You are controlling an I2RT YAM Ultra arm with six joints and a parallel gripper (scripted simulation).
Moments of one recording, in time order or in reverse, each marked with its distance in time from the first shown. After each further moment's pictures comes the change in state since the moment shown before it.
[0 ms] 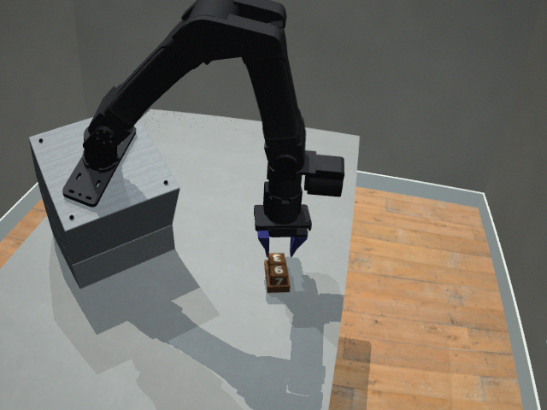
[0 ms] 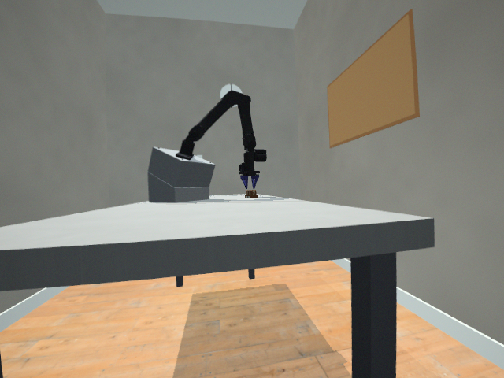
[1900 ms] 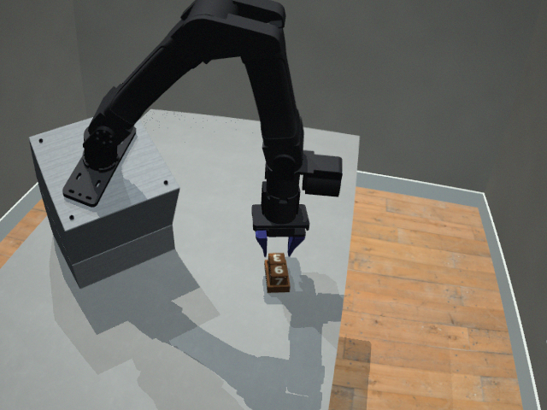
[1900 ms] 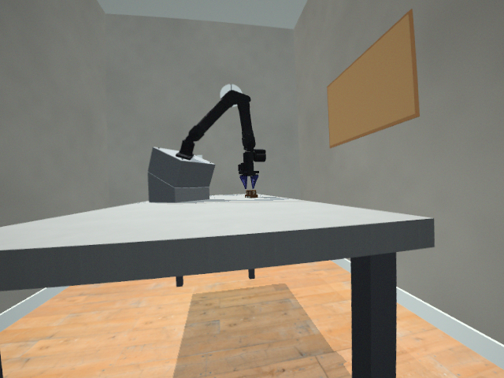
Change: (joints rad) arm 0.000 -0.006 -0.015 0.005 0.000 0.000
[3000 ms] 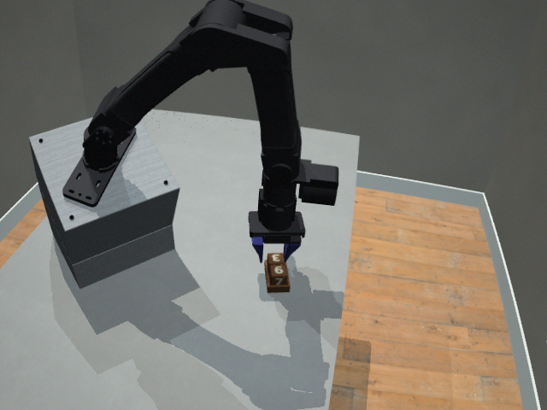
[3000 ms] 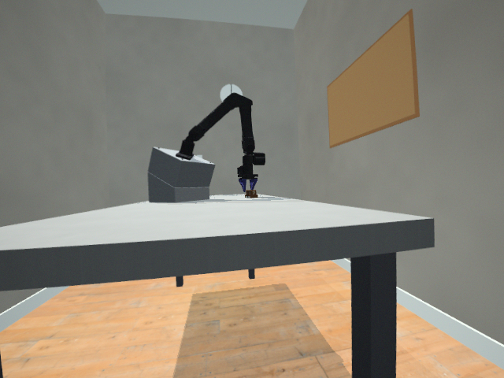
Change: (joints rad) arm -0.013 0.061 0.000 0.044 -0.001 -0.011
